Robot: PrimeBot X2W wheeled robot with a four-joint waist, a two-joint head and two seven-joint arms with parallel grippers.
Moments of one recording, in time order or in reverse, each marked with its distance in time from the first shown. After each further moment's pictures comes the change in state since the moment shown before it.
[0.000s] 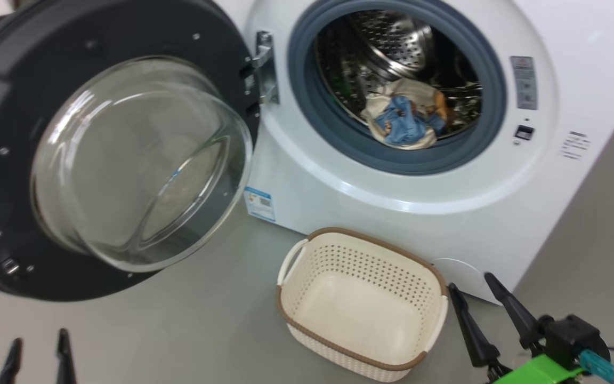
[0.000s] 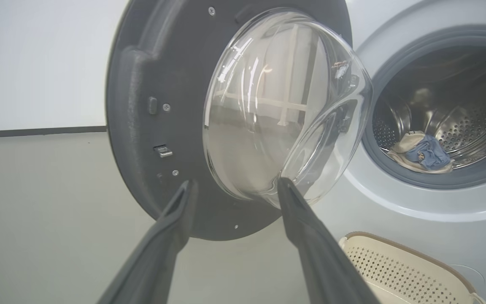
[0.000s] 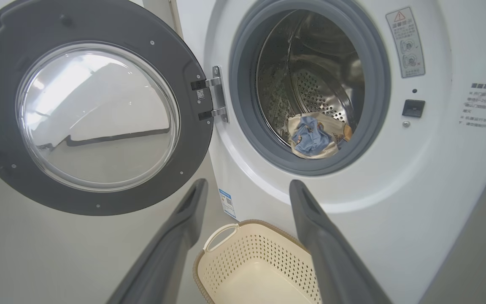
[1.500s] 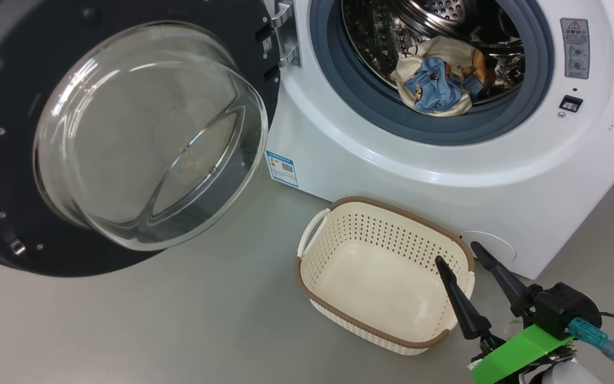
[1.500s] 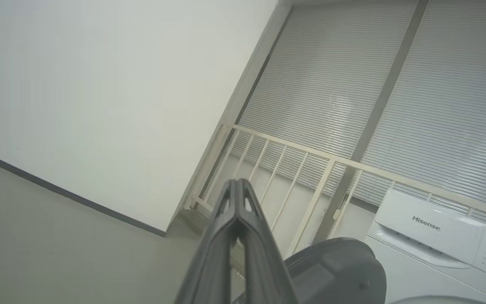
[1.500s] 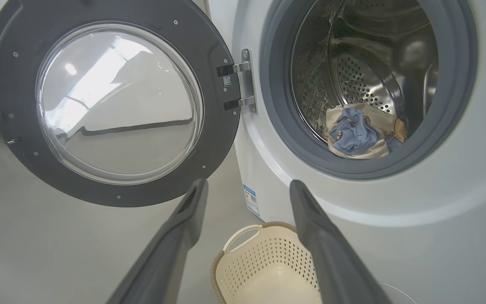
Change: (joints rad) left arm -0.358 0.396 0.157 -0.040 -0.809 0.000 0.060; right arm -0.136 -0.055 0.094 0.032 0.026 0.000 0.000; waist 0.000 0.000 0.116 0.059
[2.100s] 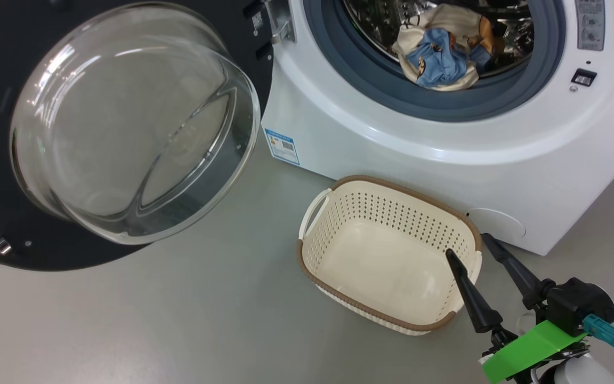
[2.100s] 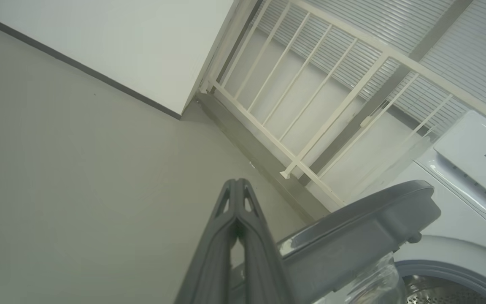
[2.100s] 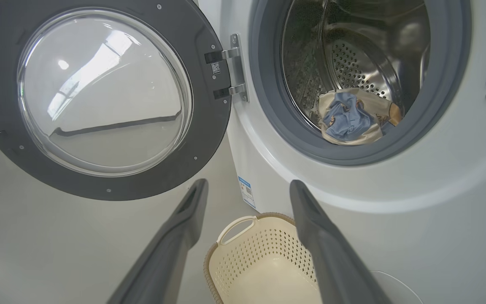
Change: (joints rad) left arm -0.467 0.201 -0.366 0.581 -0.249 0.000 0.379; right arm 0.001 -0.034 -0.015 -0.037 -0.009 0.000 0.000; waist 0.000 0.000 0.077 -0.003
